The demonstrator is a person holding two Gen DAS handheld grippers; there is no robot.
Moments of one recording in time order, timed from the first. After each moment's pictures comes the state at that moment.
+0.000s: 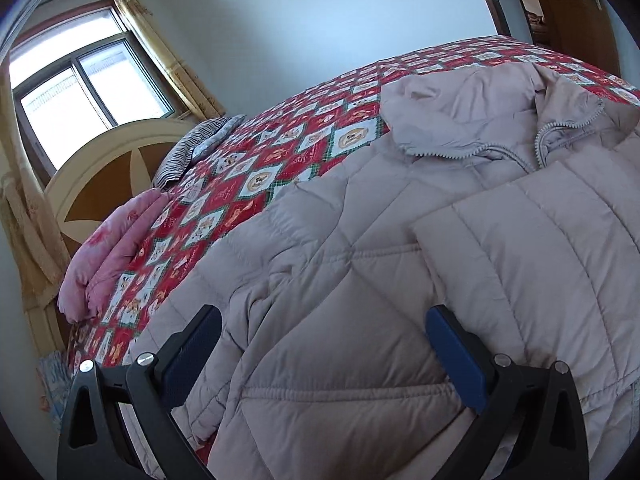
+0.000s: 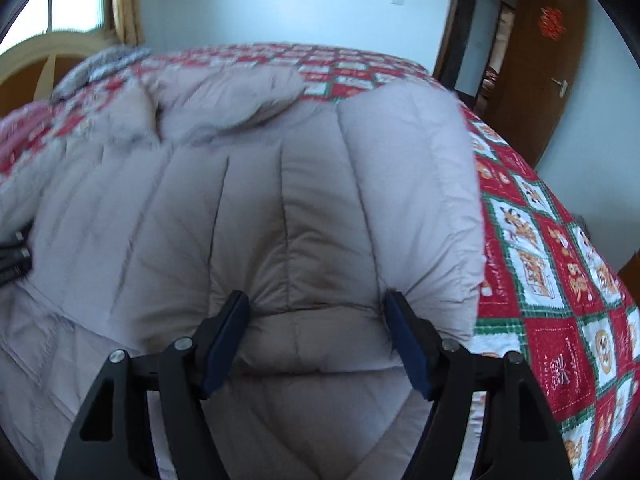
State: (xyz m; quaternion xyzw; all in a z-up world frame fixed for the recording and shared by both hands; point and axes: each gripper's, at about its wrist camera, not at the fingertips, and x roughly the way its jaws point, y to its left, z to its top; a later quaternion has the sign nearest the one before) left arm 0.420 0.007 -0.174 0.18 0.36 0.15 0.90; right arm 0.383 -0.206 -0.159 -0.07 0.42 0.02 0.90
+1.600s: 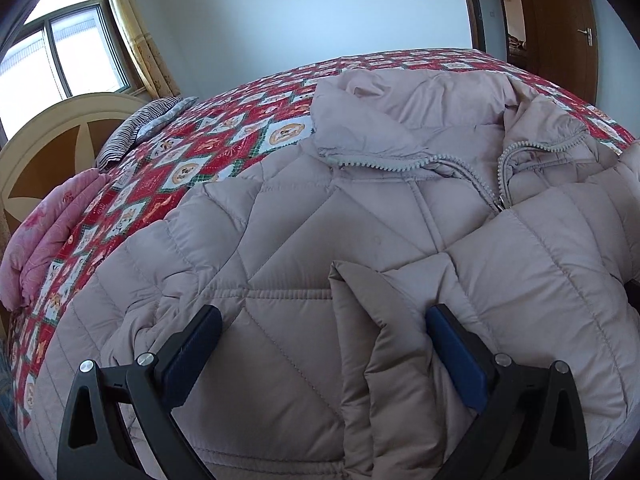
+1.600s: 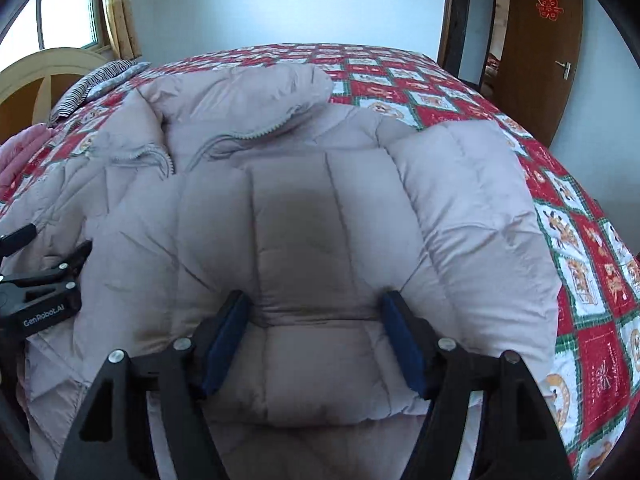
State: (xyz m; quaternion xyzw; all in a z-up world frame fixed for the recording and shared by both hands) left arm 0.470 -0.018 -0.191 0.10 0.39 0.06 0.91; right arm 0.420 -0.181 -0.171 -0.02 0.42 0.02 0.91
